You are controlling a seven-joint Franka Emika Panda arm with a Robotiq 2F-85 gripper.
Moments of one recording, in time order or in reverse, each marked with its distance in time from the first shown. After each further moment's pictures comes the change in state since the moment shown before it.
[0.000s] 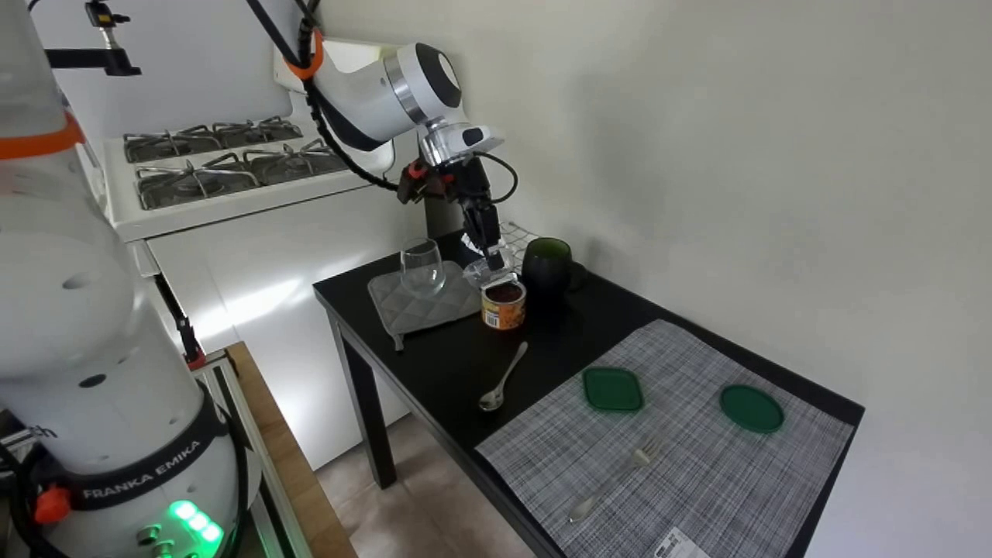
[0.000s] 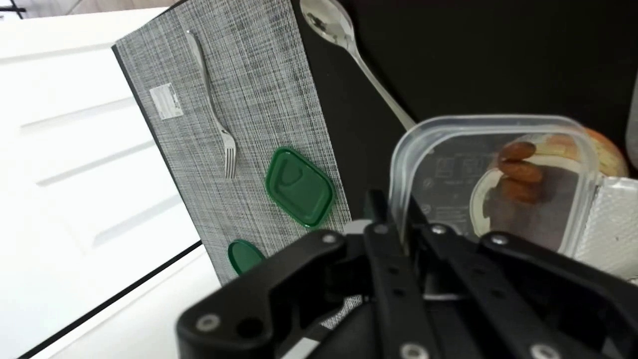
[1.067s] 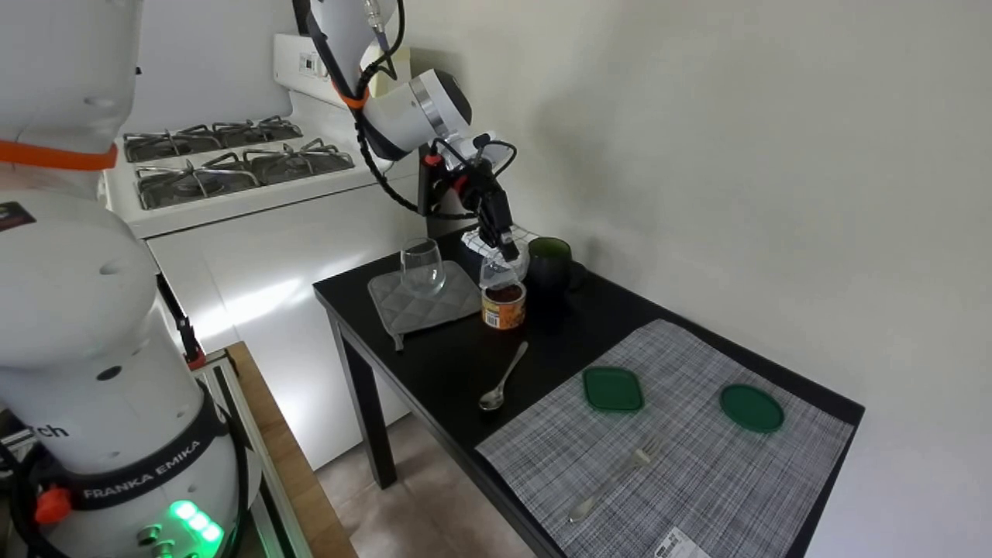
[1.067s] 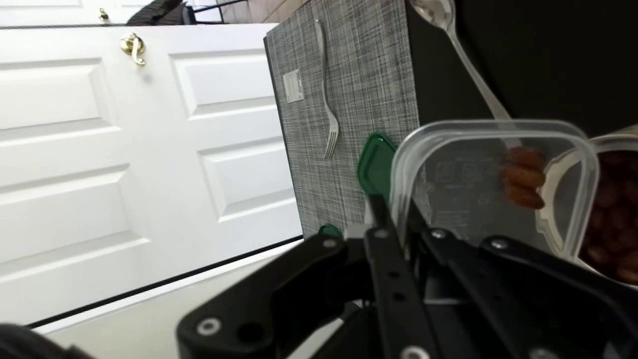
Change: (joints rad) arm 0.134 0.348 -0.008 0.382 -0.105 -0.496 0.027
